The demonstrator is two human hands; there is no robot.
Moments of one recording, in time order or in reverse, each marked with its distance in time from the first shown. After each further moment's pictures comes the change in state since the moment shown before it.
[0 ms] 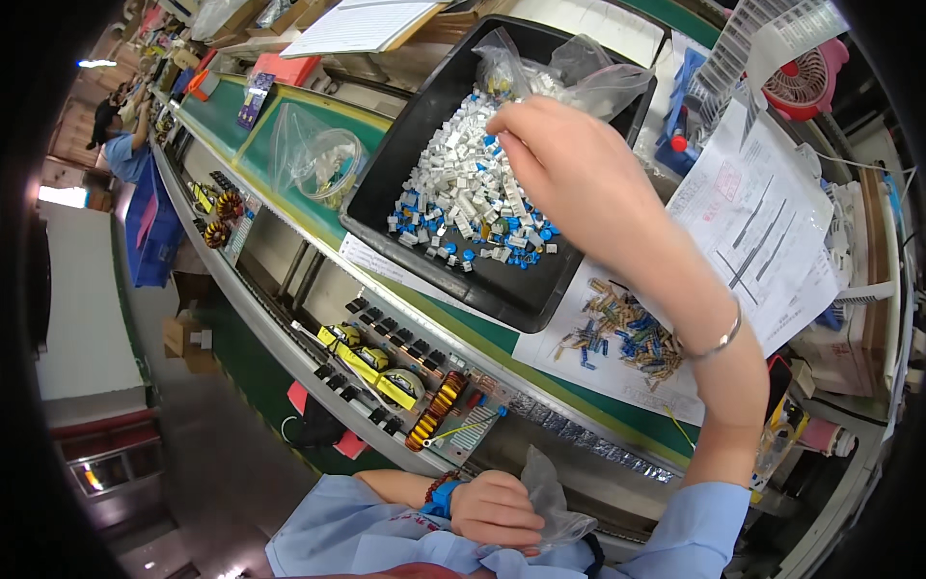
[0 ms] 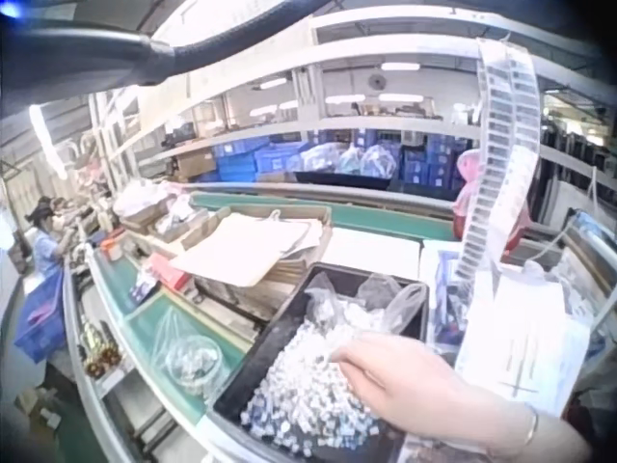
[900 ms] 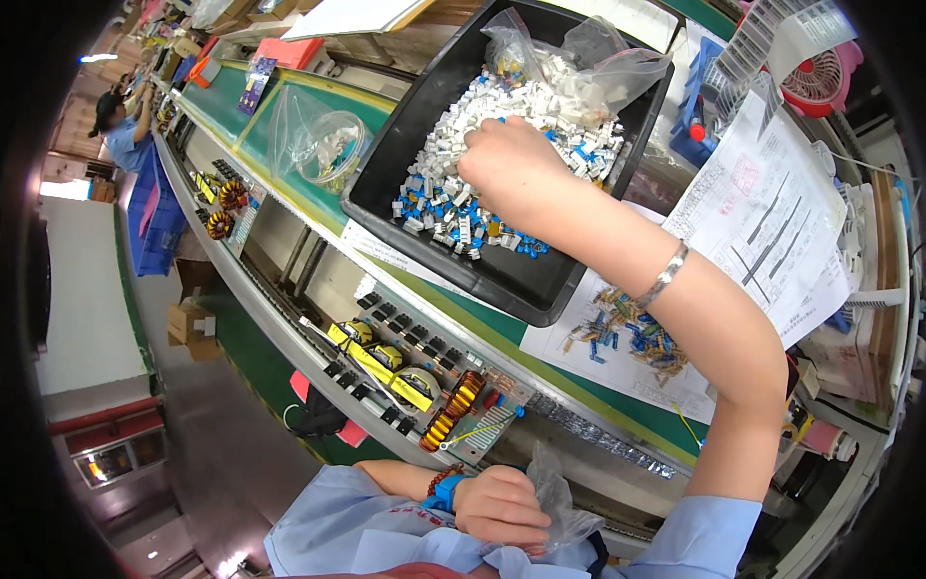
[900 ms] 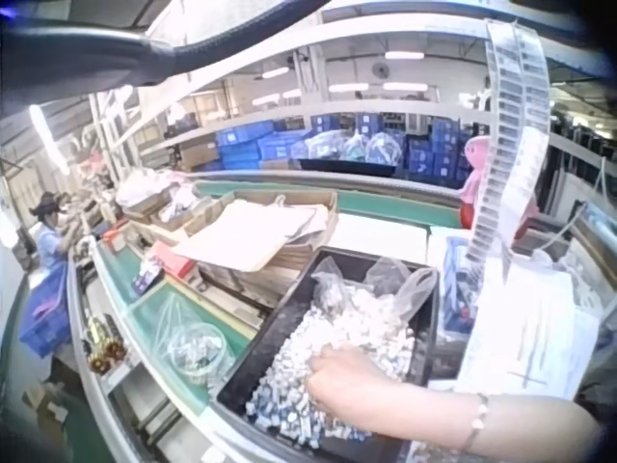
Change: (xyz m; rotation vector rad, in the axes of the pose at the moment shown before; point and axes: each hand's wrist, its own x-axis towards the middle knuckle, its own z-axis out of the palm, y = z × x) left_hand 0.001 -0.004 -0.011 -0.015 0.030 -0.010; right_hand 0.027 0.020 0.077 -0.361 -0.400 -0.262
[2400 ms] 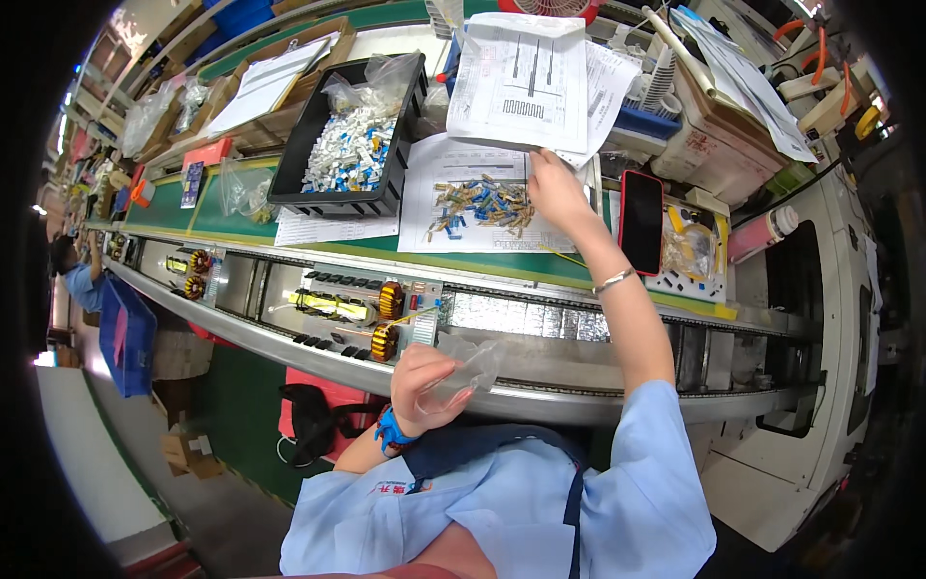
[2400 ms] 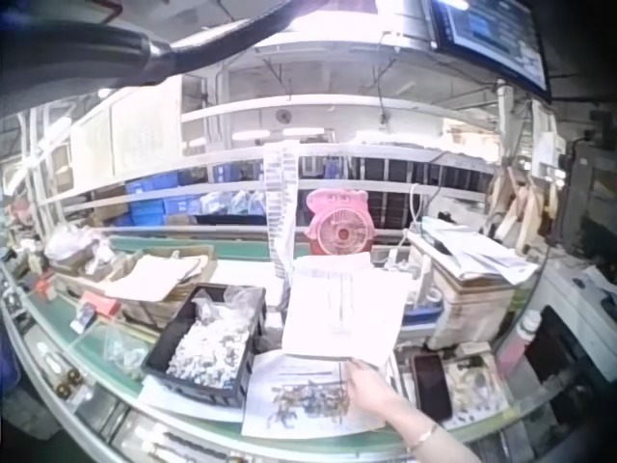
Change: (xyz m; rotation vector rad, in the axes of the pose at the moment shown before) left_hand -0.006 0.061 0.004 0.294 -0.084 -0.011; right_hand -0.255 -0.049 -0.017 0.103 0.374 0.967
